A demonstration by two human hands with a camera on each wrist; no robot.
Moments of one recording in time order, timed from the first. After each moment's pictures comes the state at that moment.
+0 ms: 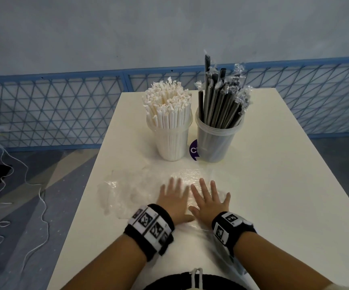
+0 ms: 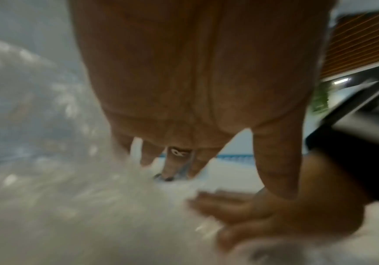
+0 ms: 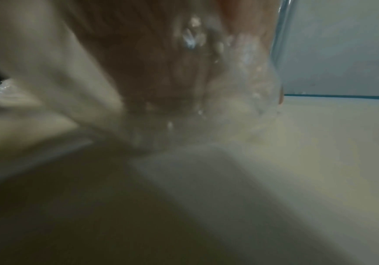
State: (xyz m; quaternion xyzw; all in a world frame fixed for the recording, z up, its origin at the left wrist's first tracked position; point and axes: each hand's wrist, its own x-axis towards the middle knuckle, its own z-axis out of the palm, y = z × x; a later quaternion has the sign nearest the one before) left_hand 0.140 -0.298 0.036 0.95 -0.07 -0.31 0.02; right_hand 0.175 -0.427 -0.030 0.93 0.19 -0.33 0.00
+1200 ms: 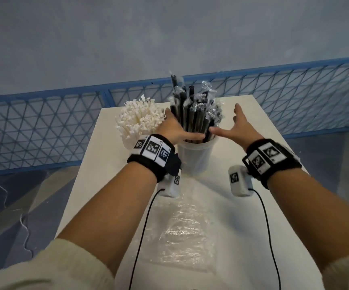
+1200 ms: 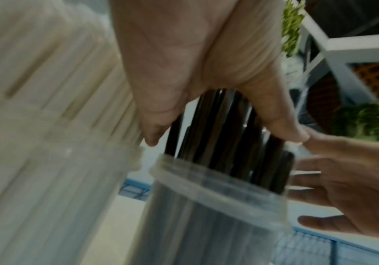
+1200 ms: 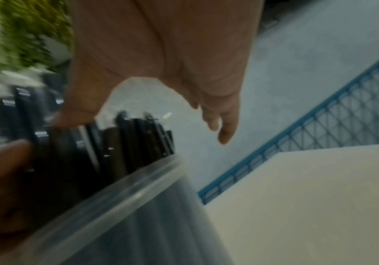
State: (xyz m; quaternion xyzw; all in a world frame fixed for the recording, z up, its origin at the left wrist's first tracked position) left_hand 0.317 -0.316 0.135 0.87 0.04 -0.04 0.48; right_hand 0.343 -0.514 0.120 0.85 0.05 -0.05 -0.51
